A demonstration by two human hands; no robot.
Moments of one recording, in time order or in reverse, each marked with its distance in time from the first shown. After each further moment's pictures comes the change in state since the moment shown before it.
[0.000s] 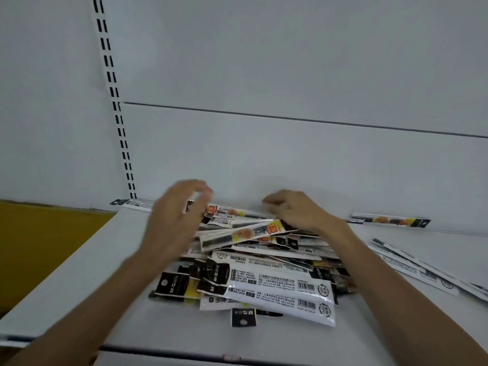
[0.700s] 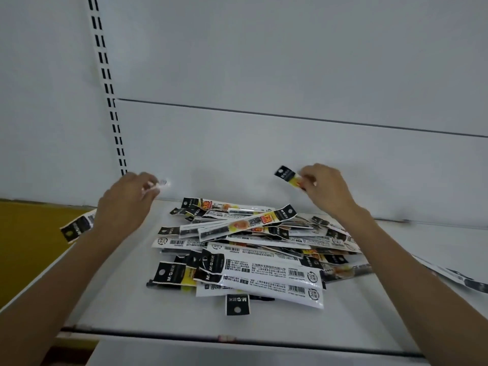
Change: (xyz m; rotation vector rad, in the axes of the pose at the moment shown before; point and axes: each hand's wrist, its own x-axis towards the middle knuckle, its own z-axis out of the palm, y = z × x) left_hand 0.029 -0.074 -0.037 0.515 0.009 -0.079; right_hand -0.026 0.019 -0.036 -0.211 0.550 0.066
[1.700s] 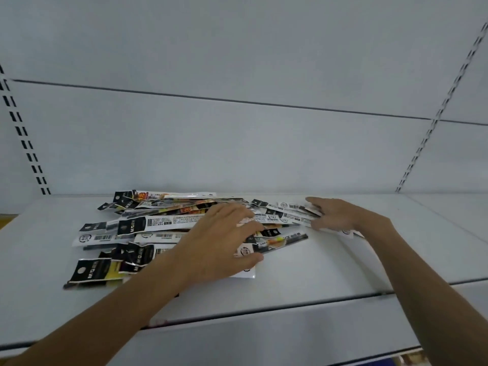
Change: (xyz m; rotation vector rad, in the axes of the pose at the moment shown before) left_hand -0.085 0.193 0.050 0.023 -0.326 0.887; right_hand -0.089 0.118 -0.064 -0.110 -0.678 0.455
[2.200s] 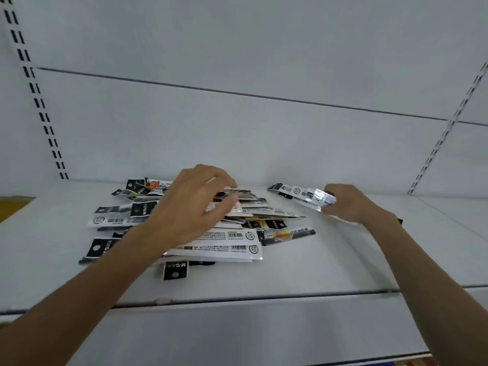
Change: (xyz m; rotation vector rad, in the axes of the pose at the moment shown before) left_hand -0.013 -0.030 -0.027 -0.171 0.276 -0.183; right_hand 0.004 0.003 -0.005 -0.071 0.342 -0.119
